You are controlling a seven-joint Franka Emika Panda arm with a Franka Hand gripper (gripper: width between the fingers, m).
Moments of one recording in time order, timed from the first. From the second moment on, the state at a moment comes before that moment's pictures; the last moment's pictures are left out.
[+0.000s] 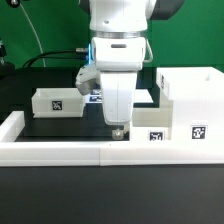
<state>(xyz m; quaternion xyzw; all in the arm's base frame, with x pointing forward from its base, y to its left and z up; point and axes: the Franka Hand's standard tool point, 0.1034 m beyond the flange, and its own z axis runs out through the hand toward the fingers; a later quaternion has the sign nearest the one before) 0.578 -0.019 0.025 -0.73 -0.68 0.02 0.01</state>
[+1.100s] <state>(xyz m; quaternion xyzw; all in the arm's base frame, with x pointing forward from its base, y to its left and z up) 0.574 -0.013 0.024 -0.75 -0.66 0.03 0.00</state>
